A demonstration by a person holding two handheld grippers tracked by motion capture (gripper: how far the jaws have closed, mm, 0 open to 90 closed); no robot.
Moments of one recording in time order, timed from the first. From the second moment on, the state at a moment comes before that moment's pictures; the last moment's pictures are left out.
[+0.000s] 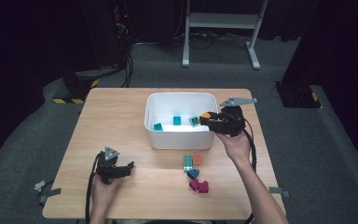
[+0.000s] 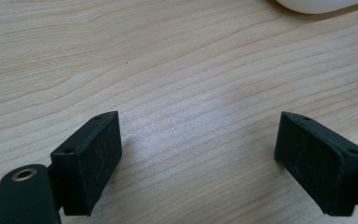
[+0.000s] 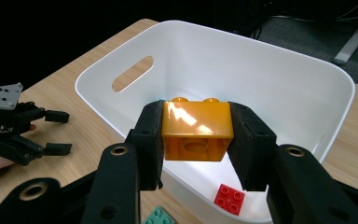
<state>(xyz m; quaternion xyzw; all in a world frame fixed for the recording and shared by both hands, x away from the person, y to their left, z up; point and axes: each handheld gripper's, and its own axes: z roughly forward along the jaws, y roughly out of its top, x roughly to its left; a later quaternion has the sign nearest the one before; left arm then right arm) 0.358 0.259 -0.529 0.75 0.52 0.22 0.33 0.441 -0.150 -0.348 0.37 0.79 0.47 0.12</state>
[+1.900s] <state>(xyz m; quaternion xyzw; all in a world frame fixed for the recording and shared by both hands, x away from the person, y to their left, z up) 0.358 0.259 -0.529 0.75 0.52 0.22 0.33 0.485 -0.125 -0.380 0.42 0.80 0.41 0.14</state>
